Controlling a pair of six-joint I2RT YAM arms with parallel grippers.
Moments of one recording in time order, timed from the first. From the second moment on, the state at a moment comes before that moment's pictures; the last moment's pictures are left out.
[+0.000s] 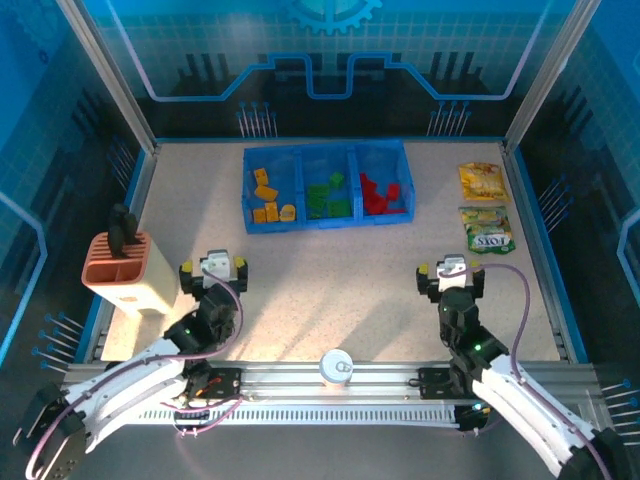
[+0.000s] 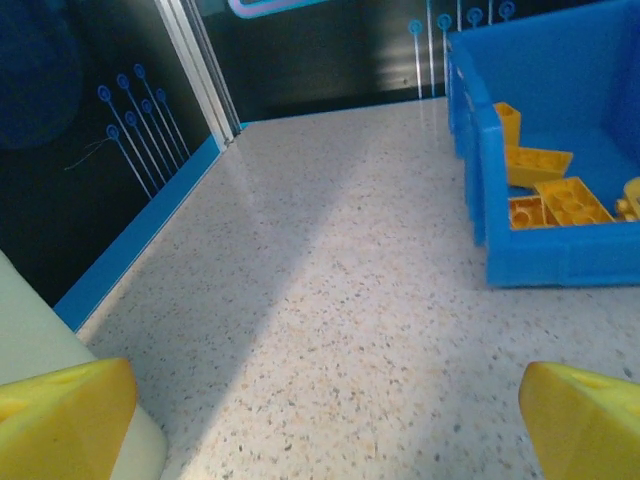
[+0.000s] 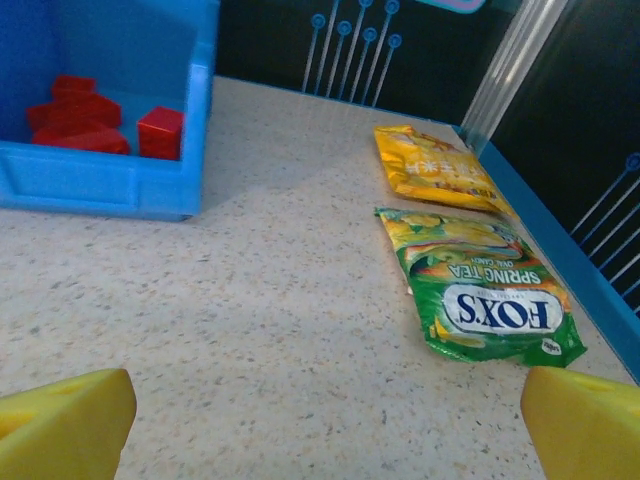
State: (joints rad) left arm -0.63 0.66 0.10 0.20 -0.97 -0.11; right arm 0.45 0.43 0.02 0.12 0.64 -0.06
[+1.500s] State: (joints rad) left arm -0.02 1.56 0.37 0.87 -0.13 -0.09; right arm 0.08 1.55 0.38 0.85 0.10 -0.07
